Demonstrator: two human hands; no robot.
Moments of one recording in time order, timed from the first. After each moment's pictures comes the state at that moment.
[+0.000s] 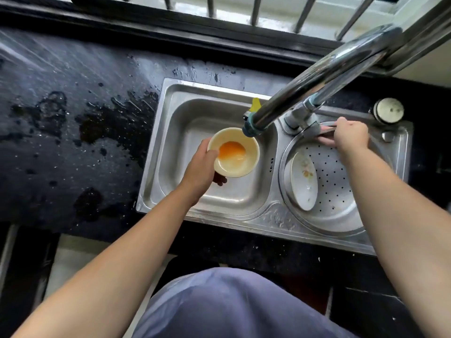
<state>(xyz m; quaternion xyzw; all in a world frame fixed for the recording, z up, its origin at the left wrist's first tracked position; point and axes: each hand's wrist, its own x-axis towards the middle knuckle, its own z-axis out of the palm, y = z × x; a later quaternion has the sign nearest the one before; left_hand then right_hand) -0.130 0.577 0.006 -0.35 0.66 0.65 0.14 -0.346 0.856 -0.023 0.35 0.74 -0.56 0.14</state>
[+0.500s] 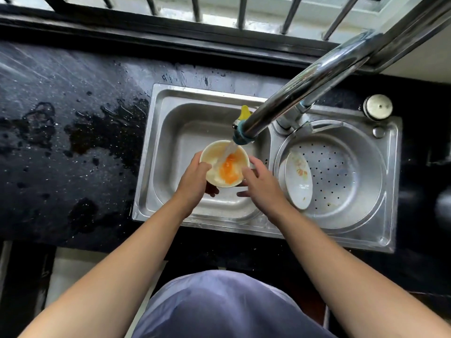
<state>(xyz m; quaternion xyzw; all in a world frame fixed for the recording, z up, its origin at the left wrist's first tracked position) -0.119 0.577 -0.007 -0.36 0.65 0.65 0.16 -0.172 0.751 0.016 0.09 0.75 -0.53 0.39</state>
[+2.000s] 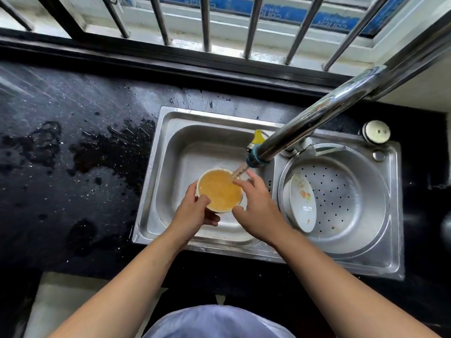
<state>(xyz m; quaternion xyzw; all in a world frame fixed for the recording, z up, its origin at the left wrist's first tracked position) -0.092 0.562 -0.028 -0.40 0.58 0.69 0.17 -0.168 0.732 0.024 -0.13 0.88 -0.32 0.34</state>
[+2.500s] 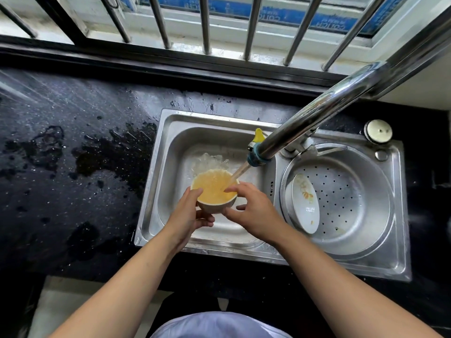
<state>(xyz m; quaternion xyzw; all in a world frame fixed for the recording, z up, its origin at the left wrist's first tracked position) -0.086 0.552 -0.032 -0.43 0.47 0.76 0.13 -0.165 0.728 0.012 -0.11 0.82 -0.44 0.35</state>
